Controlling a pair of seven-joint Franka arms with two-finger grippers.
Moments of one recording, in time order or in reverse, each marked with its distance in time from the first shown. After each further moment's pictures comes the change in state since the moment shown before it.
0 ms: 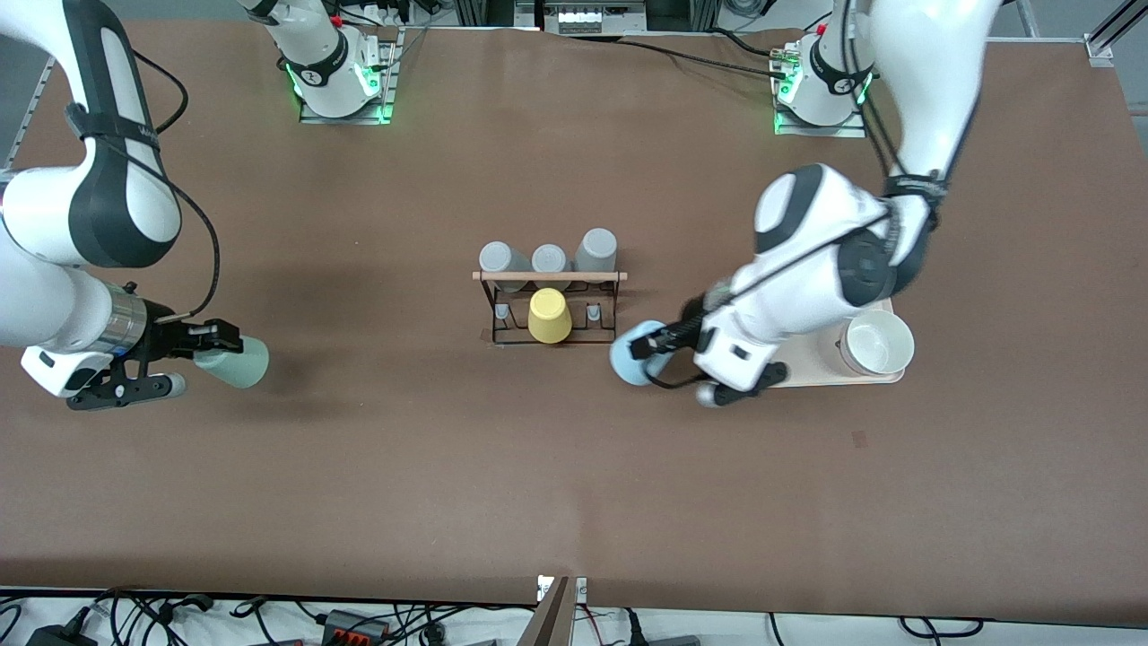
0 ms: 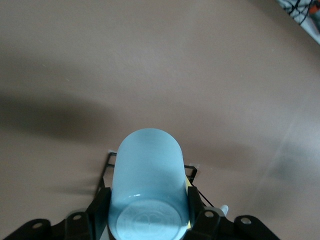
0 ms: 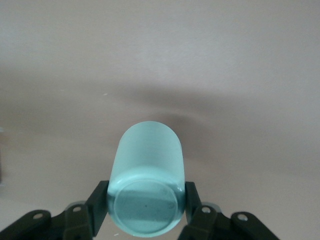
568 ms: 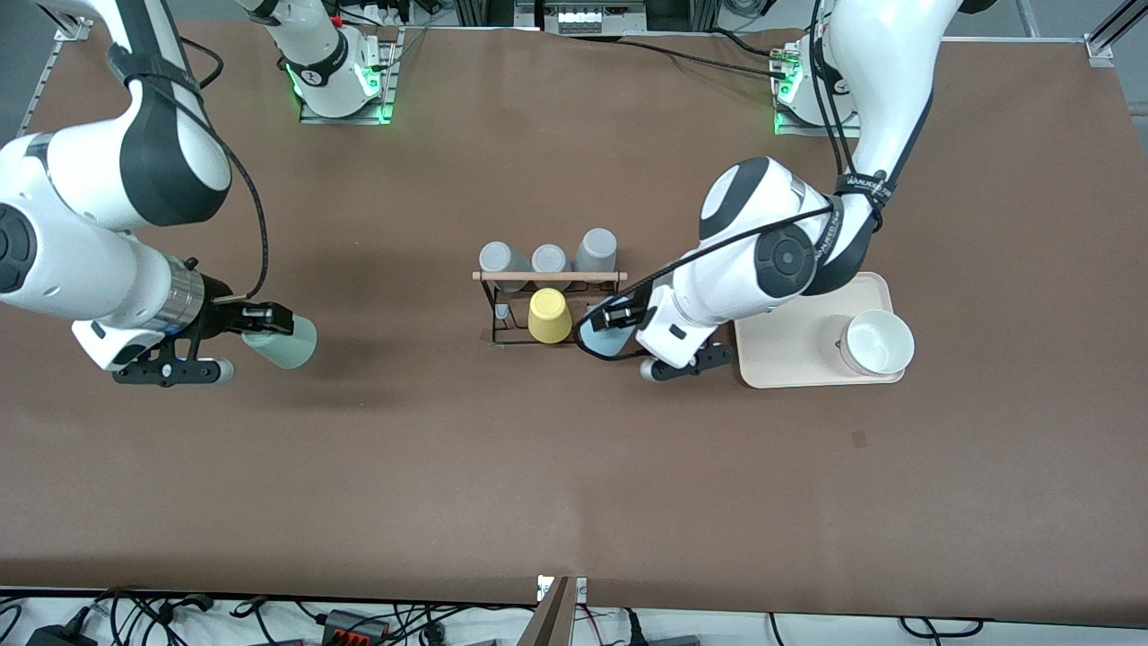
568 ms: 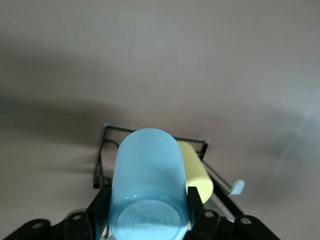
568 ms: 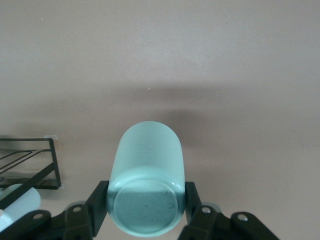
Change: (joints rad) left arm -0.059 0.023 0.003 -0.002 0.024 -0.066 -0.001; right arm 0.077 -0.050 0.054 0.027 0.000 -0.079 0.285
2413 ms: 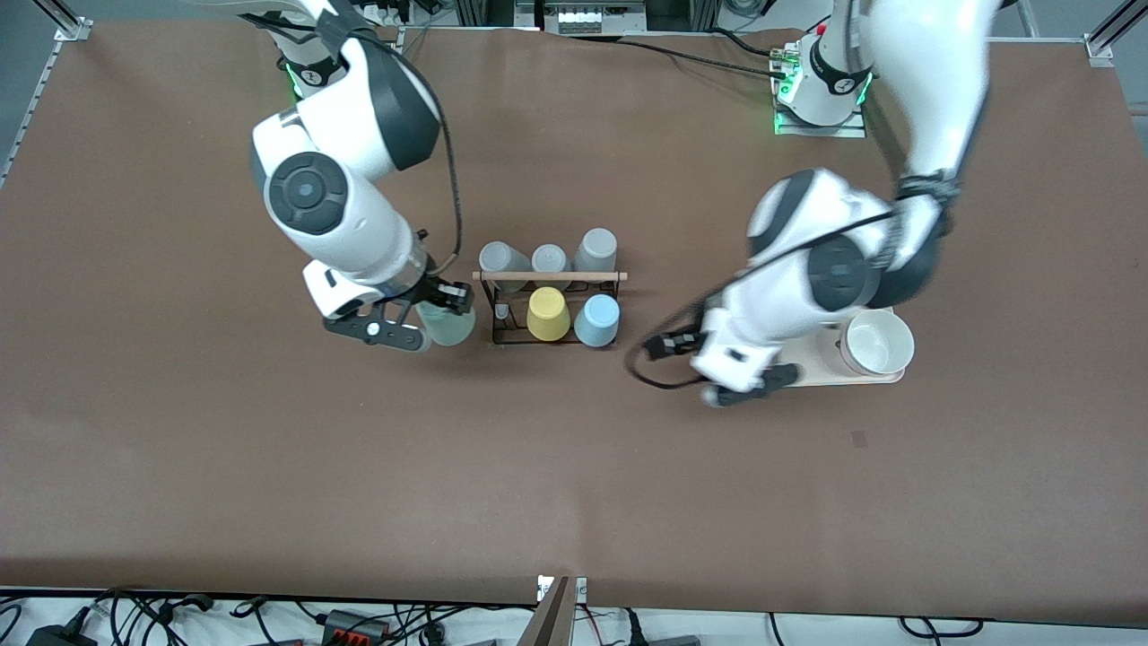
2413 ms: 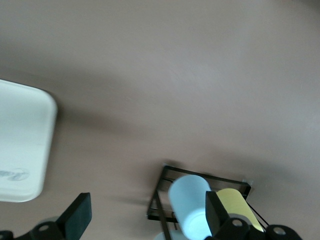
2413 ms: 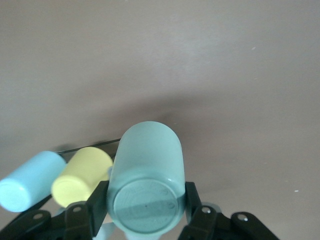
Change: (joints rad) left arm 0.131 -0.059 0.020 0.030 0.163 -0.115 -0.033; right arm 0.365 0.101 0.009 0.075 0.001 0.105 0.586
